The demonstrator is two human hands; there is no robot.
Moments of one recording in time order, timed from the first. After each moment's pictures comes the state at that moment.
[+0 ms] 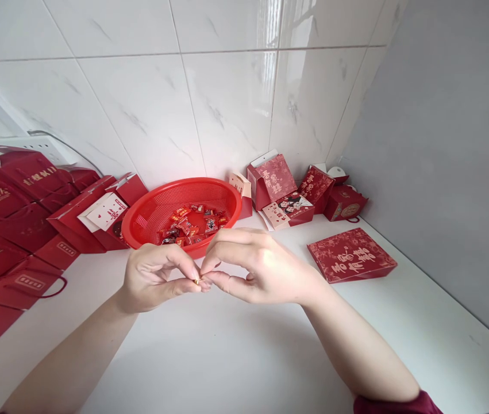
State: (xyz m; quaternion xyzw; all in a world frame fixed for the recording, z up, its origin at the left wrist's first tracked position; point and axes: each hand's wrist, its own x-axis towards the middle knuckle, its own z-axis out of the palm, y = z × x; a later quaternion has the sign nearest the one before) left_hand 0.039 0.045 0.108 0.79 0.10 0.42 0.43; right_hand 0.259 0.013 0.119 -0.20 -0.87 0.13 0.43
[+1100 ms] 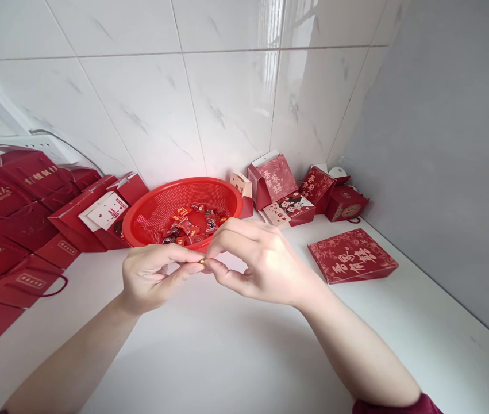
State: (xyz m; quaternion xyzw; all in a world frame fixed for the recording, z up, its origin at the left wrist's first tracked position) left_hand 0.044 0.045 0.106 0.83 0.12 0.51 0.18; right_hand 0.255 0.012 0.116 -0.26 -0.84 0.03 0.47
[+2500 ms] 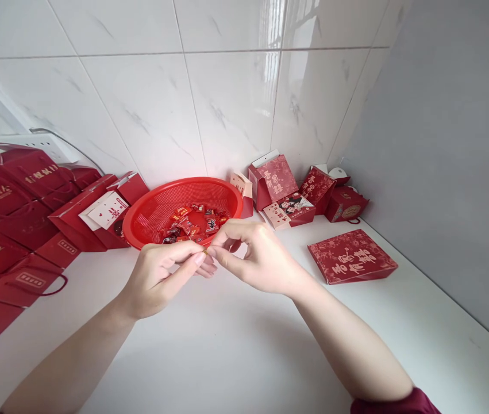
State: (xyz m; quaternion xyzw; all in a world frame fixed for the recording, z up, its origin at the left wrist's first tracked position) left_hand 0.042 0.033 0.111 0.81 0.28 0.36 0.37; right_hand 0.250 0.019 0.116 -0.34 -0.78 0.27 0.44
